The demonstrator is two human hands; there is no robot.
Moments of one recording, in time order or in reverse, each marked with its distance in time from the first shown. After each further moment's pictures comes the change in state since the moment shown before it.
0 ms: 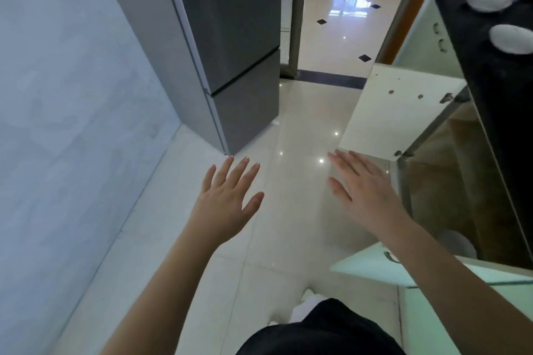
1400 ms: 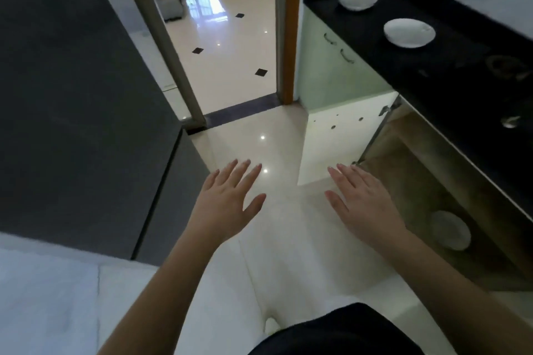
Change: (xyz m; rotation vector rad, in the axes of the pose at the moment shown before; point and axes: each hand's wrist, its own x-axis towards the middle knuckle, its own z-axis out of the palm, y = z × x) left_hand 0.527 -0.047 -0.050 0.046 -0.055 0.608; right_hand 0.332 0.123 -0.002 0.095 0.044 0.632
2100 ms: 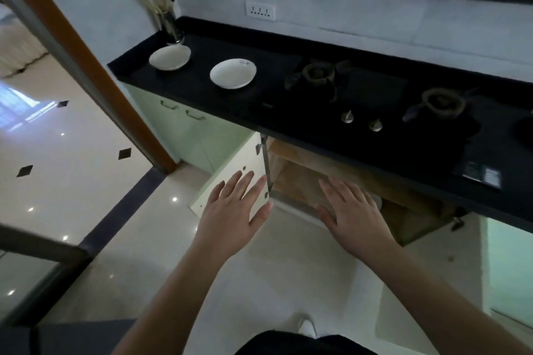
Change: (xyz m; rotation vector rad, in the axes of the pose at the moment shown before) left_hand 0.290 0.182 -0.008 0.051 -0.035 0.698; right_hand 0.031 0.169 -0.046 0.101 0.156 0.686
